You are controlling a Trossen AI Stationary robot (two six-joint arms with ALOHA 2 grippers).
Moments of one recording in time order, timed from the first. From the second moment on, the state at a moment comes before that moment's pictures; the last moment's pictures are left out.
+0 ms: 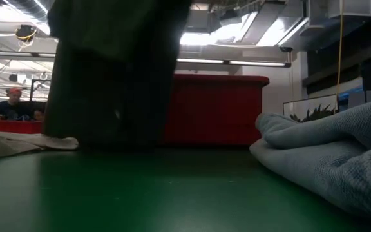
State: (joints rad) left arm -0.44 0.65 1.10 -0.60 -0.80 0.02; right arm -0.04 1.49 2.18 -1.10 -0.15 0.52
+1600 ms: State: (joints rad) left arm -0.17 1.61 1.10 -0.59 -0.48 -0.26; right arm -0.36 1.45 1.63 -1.55 0.31 0.35
